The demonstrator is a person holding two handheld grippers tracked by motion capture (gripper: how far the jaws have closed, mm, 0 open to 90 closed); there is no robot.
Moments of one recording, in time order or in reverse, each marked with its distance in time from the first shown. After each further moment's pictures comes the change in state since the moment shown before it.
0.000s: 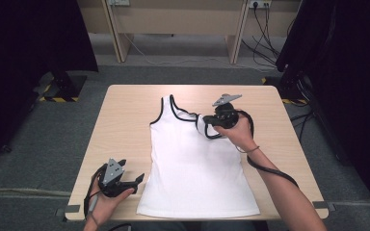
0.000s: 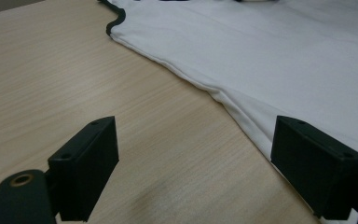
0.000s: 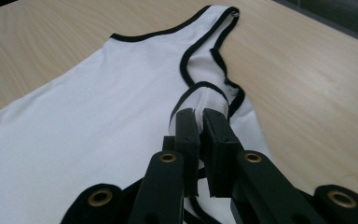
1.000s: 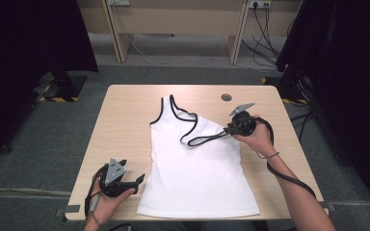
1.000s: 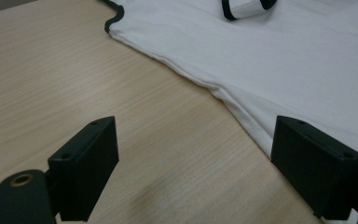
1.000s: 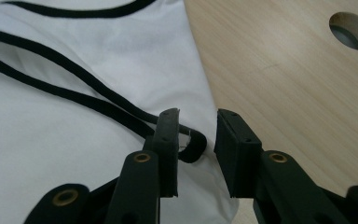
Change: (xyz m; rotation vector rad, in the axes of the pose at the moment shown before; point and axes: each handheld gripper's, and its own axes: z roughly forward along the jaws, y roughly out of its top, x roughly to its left) left arm -0.002 0.001 0.001 0.015 0.007 0.019; right arm -0.042 -0.049 -0.018 0.206 -0.197 -0.054
